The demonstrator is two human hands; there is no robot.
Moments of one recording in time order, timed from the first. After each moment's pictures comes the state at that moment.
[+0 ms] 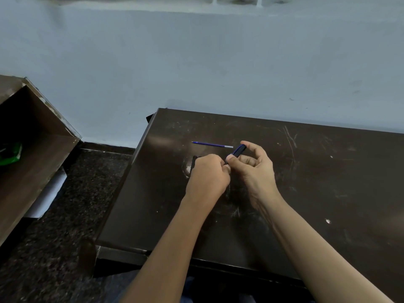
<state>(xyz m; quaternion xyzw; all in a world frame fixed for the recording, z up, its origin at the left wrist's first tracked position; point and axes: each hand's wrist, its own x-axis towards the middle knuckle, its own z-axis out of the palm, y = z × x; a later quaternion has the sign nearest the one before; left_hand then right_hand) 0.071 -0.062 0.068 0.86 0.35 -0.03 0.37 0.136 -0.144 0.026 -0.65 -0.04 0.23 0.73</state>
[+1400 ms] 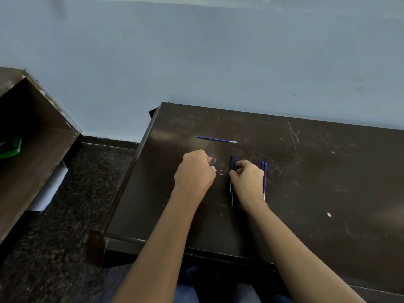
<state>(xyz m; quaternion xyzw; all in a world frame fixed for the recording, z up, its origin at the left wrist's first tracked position) 0.050 -0.037 0.078 0.83 0.41 -0.06 0.36 0.130 -0.127 -0.028 -0.91 -0.11 0.12 0.37</state>
